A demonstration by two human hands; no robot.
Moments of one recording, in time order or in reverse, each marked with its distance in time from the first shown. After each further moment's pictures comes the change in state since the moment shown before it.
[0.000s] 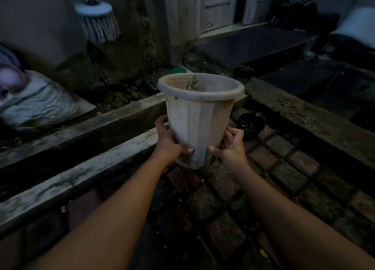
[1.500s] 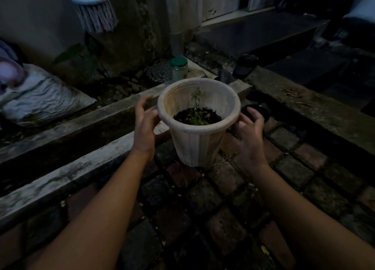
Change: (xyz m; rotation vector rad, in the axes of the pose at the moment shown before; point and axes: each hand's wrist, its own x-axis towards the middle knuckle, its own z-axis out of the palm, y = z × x) left_hand 0.000 0.017 -0.029 -0.325 0.234 0.037; right_hand -0.001 -0.026 -0.022 0.210 0.161 -0.009
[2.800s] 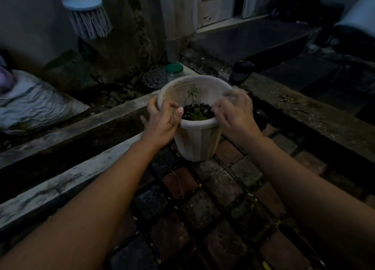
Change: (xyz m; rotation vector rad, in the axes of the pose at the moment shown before) left_hand 0.042 0.003 0.032 0.838 -0.306 0.194; right_hand 0.059 -0.040 0.022 -1.258 -0.270 -0.569
